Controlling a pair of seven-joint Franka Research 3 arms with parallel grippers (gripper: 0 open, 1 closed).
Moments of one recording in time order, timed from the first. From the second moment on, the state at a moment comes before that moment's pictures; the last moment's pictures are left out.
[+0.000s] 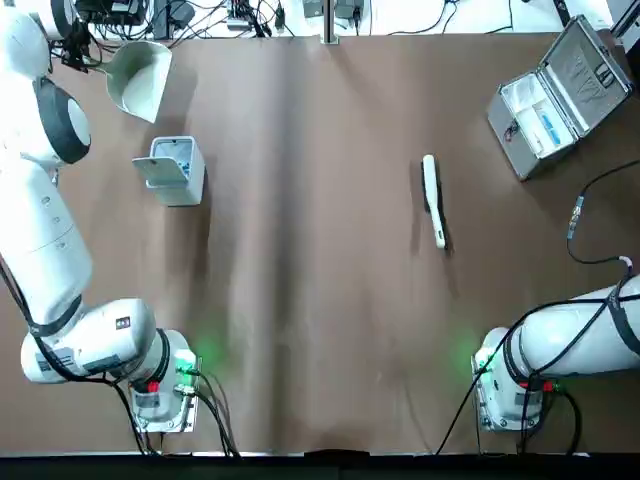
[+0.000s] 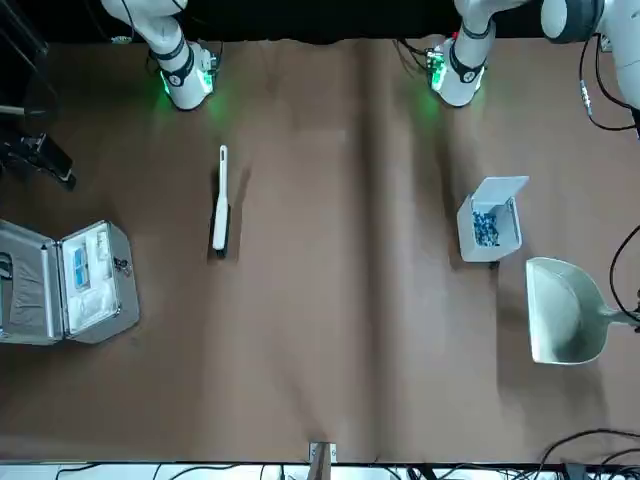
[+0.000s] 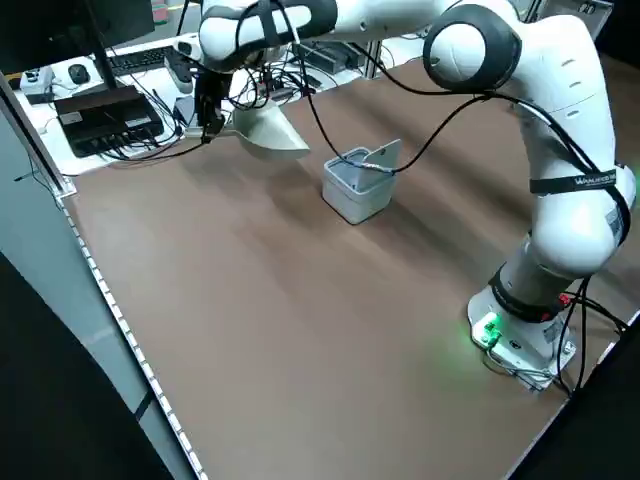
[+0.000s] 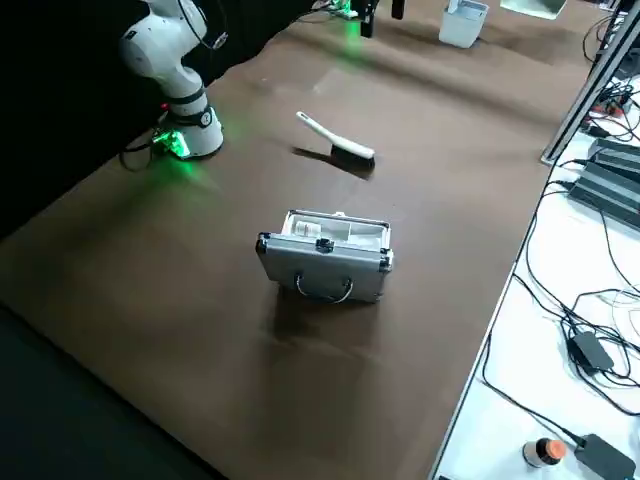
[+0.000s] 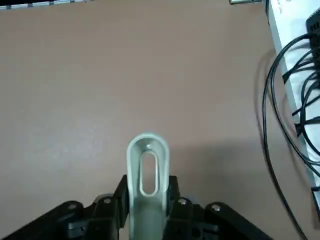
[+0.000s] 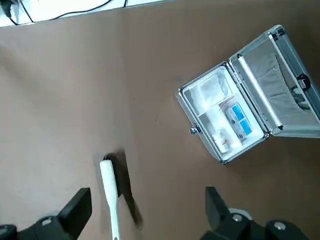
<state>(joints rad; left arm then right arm) 0.19 0.69 0.20 -1.33 0.12 2.24 -1.14 0.08 0.02 -0.03 -1.44 -0.04 1.55 0.21</state>
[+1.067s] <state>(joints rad) 0.30 0.74 0.21 -1.49 0.11 2.38 -1.05 0.08 0.03 -0.02 -1.44 -0.04 1.55 0.21</state>
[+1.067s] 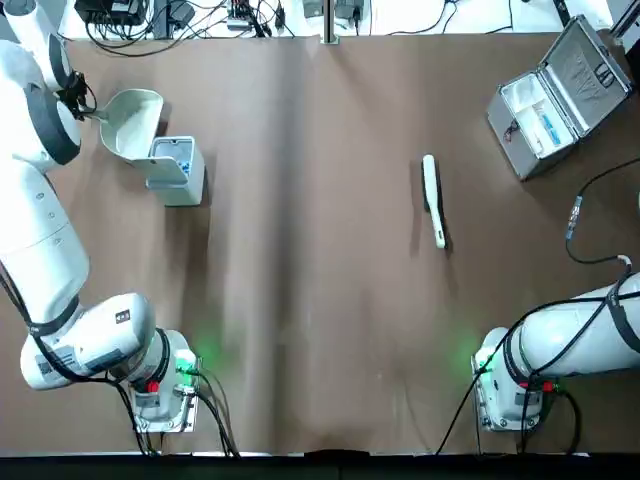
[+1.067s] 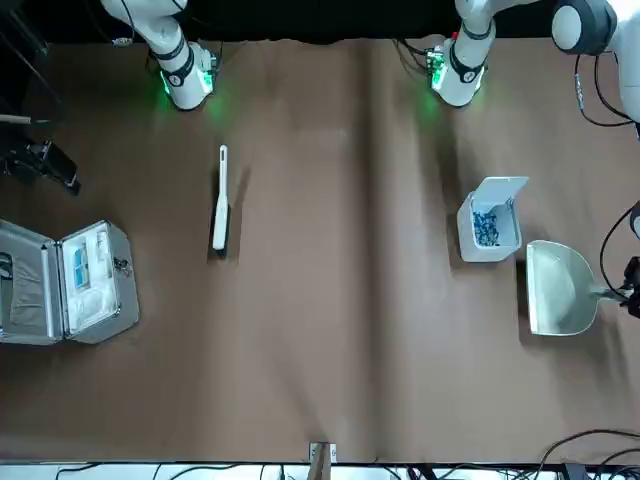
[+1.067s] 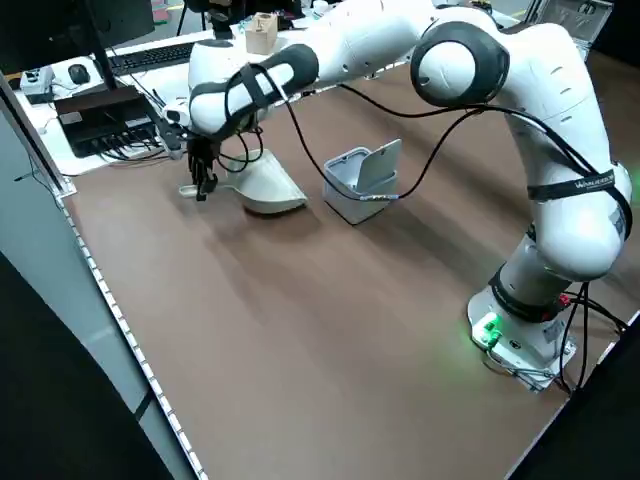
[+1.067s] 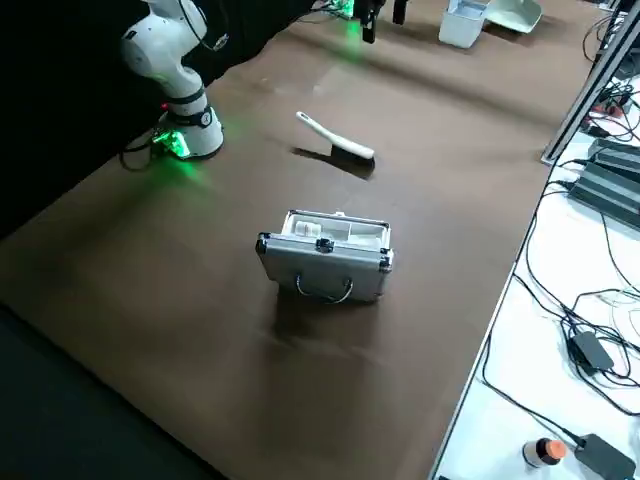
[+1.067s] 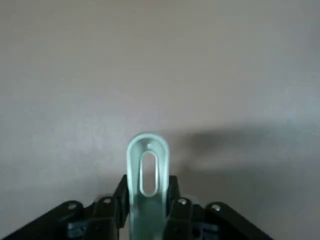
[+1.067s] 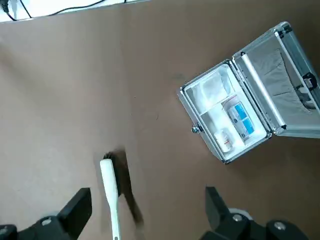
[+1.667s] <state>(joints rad) 0.31 0.69 0.23 -1.62 0.10 2.51 -1.05 0.08 0.04 -0.03 -1.44 0.02 1.55 0.21</state>
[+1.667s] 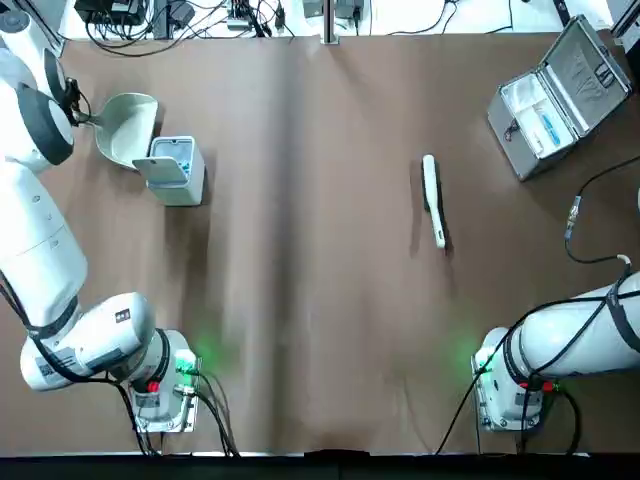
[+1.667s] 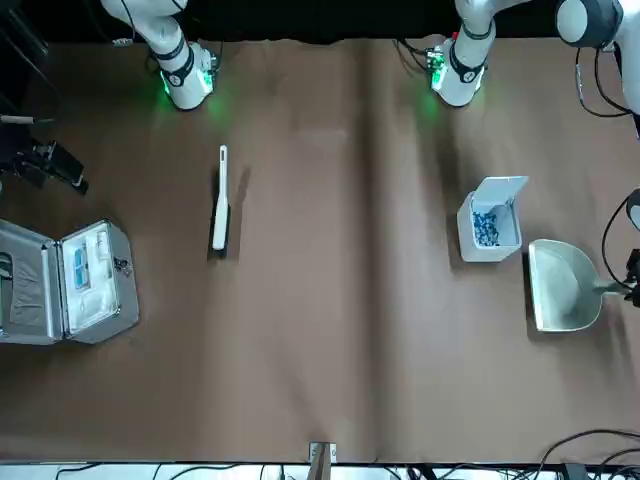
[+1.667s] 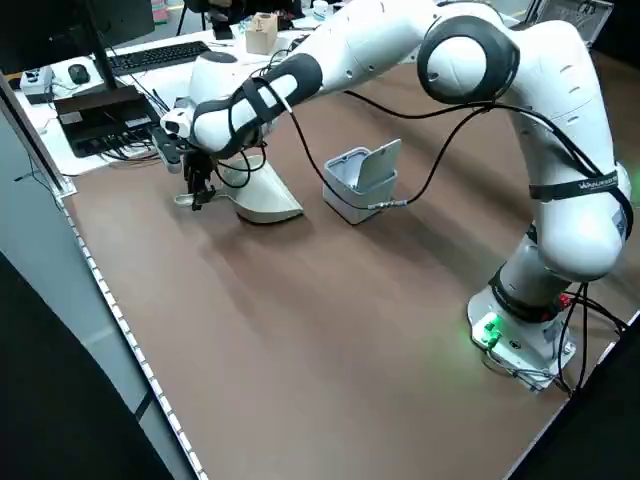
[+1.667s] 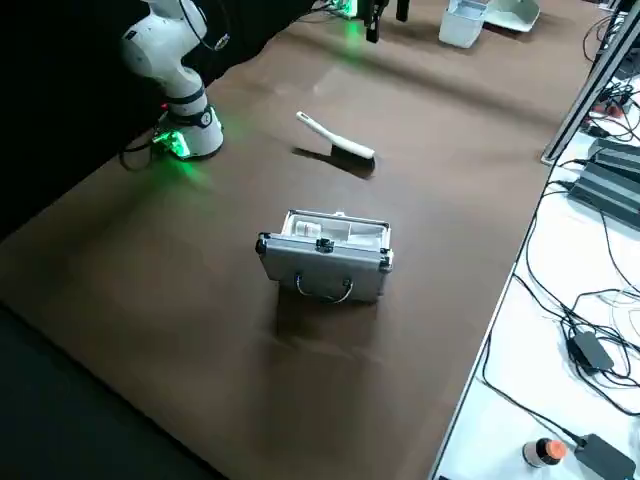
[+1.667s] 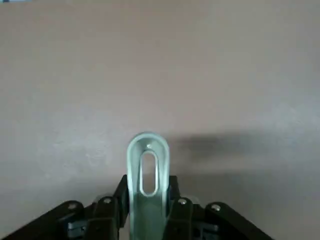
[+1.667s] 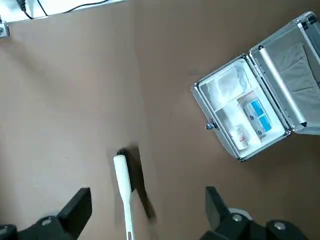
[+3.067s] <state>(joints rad) 0.30 0.53 0.24 -1.69 0.10 2.51 -0.96 0.07 0.05 -0.03 -1.44 0.04 1.55 0.21</state>
